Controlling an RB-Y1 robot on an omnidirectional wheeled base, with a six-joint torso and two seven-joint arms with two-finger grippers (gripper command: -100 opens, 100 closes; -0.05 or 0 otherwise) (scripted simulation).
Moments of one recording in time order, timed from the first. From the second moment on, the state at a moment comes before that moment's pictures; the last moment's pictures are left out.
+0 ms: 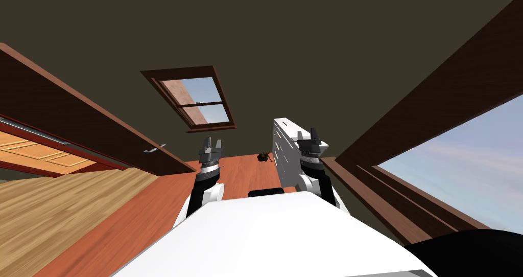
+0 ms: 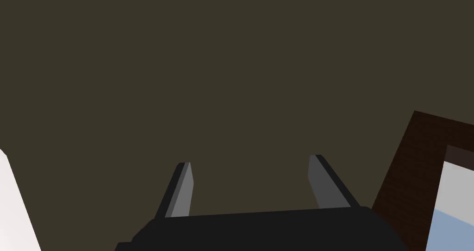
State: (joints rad) left arm 0.50 0.02 0.03 -2.28 -0.08 -0.46 0.17; right arm 0.48 -0.02 0.04 -2.24 -0.12 -0.59 -0.06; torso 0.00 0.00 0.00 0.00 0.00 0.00
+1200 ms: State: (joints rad) left arm 0.50 0.02 0.03 -2.28 -0.08 -0.46 0.17; right arm 0.79 -0.22 -0.08 -2.06 -0.04 -0.65 0.13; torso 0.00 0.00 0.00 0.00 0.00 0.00
